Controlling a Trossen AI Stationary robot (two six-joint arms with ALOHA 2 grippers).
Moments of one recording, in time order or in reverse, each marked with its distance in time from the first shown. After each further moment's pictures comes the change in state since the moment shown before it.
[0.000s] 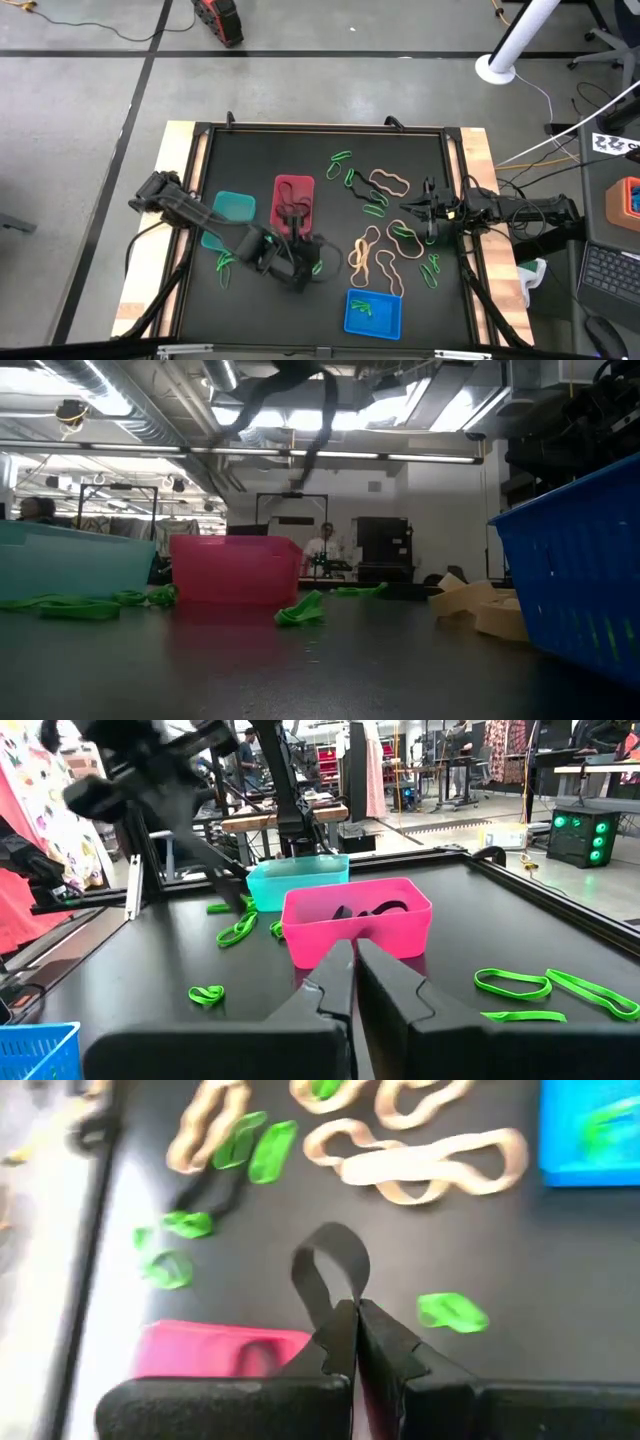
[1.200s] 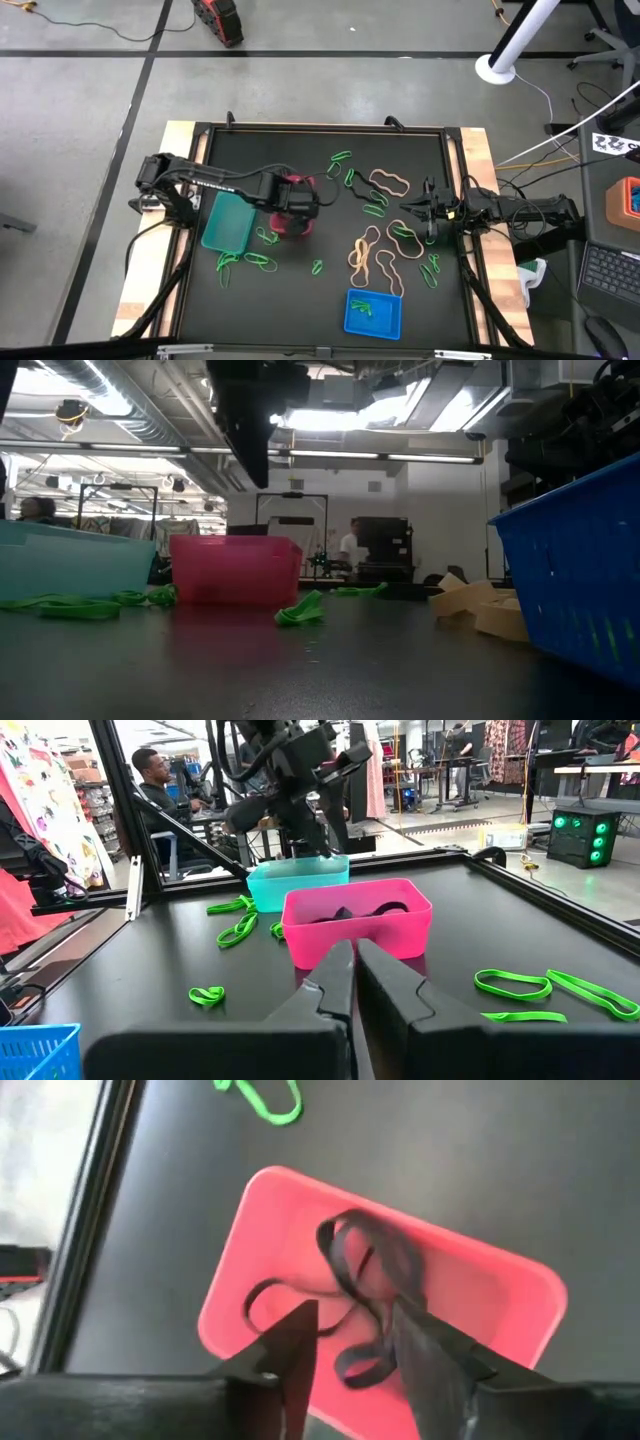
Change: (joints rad) left arm 0.378 -0.079 -0.216 -0.049 0.152 -0.079; right arm 0.000 0.000 0.000 -0.001 0.000 0.000
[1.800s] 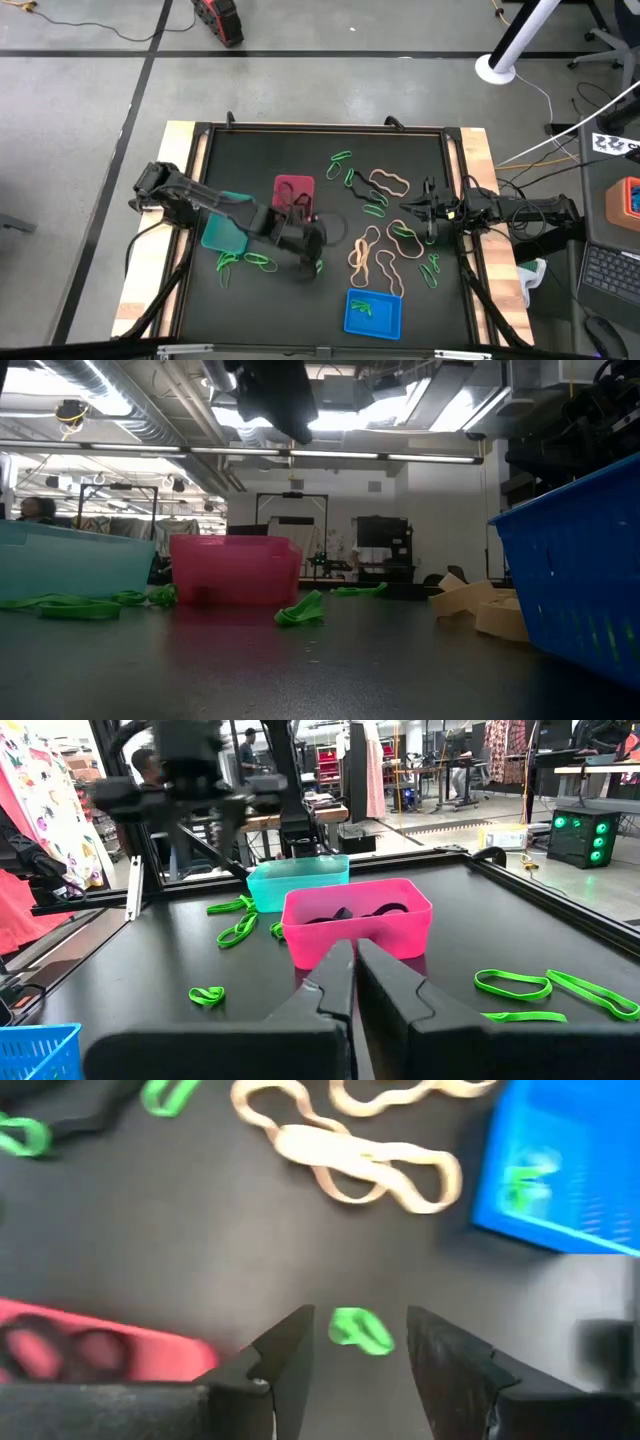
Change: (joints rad) left arm -0.220 0.029 0.000 0.349 0.260 -0.099; right arm 0.000 0.000 0.000 0.000 0.000 0.000
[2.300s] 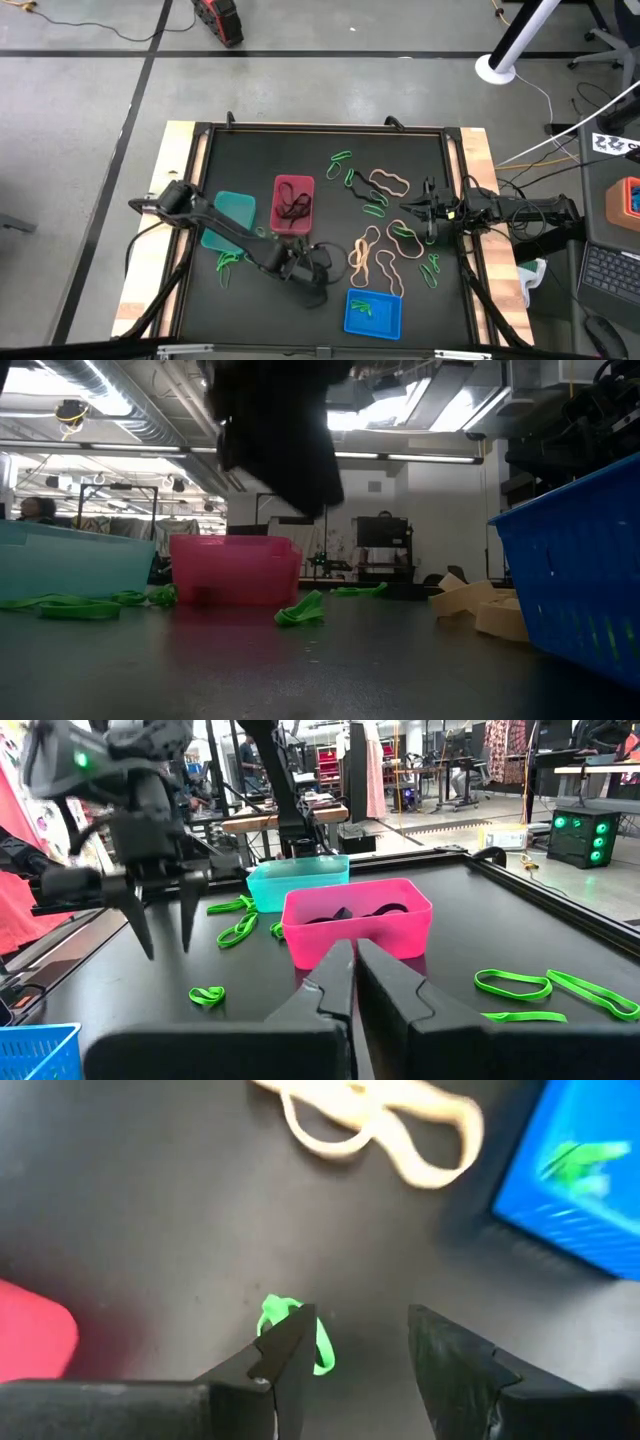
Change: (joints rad) left arm -0.127 0.222 0.000 0.130 -0.148 -0.289; right arm 0.000 0.000 0.000 0.000 0.000 0.000
